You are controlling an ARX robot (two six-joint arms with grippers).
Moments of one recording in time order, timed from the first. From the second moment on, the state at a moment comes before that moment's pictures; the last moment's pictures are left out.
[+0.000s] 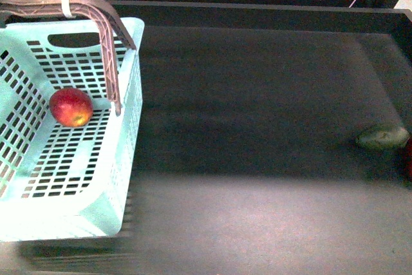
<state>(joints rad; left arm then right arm) -0.10 1.80 1.10 -0.12 -0.27 -1.63 0.00 0.01 0.02 0.00 0.00 0.00</state>
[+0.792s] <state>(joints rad) -0.11 1.53 1.02 -0.30 -0.20 -1.58 0.00 0.01 0.02 0.00 0.00 0.00</state>
